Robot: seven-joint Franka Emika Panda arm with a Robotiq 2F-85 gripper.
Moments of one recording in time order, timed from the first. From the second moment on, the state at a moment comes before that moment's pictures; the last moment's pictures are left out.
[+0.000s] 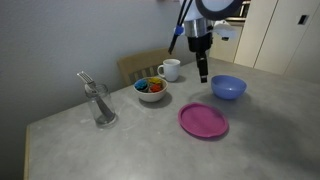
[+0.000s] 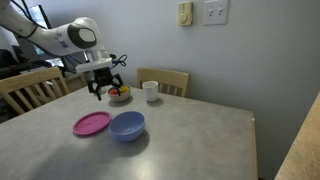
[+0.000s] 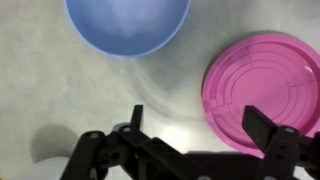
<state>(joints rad) 0.09 0.55 0.06 -1.71 -0.29 2.12 -0.41</state>
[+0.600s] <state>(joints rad) 0.09 0.26 0.05 -1.91 -0.31 2.09 -0.22</state>
